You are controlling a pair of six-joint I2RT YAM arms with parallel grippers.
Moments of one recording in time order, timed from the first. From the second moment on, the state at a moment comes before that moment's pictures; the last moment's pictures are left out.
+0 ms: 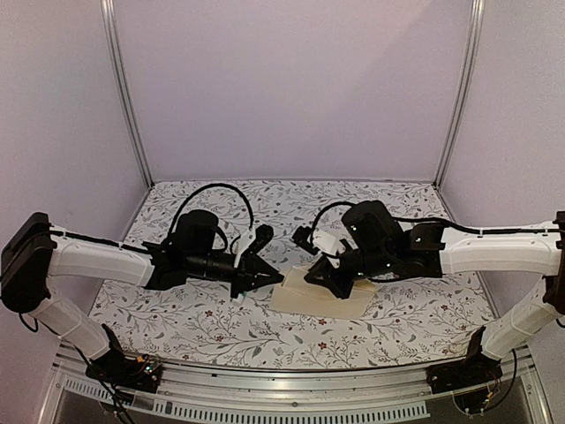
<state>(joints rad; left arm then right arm) -0.84 1.48 0.69 0.37 0.61 0.05 1.03 1.45 0.99 -0.24 -0.14 -0.09</state>
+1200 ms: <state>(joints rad) -0.84 1.50 0.69 0.37 0.60 0.03 1.04 1.42 0.98 -0.36 -0.08 -0.04</state>
